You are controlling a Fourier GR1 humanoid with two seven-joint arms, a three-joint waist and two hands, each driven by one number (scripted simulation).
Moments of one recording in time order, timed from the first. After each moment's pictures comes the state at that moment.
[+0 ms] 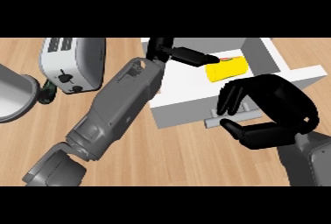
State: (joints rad) left arm -1.26 0.00 -0.29 -0.41 0.53 0.26 -0.40; right arm -0.41 -0.21 0.06 -1.76 -0.31 0.49 0.13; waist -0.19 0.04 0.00
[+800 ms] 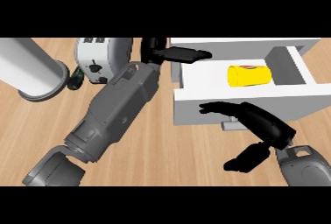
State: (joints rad) left arm -1.22 0.00 -0.25 -0.41 0.66 0.28 -0.53; right arm -0.28 -0.37 0.28 -1.69 0.22 0.50 0.09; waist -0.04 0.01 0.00
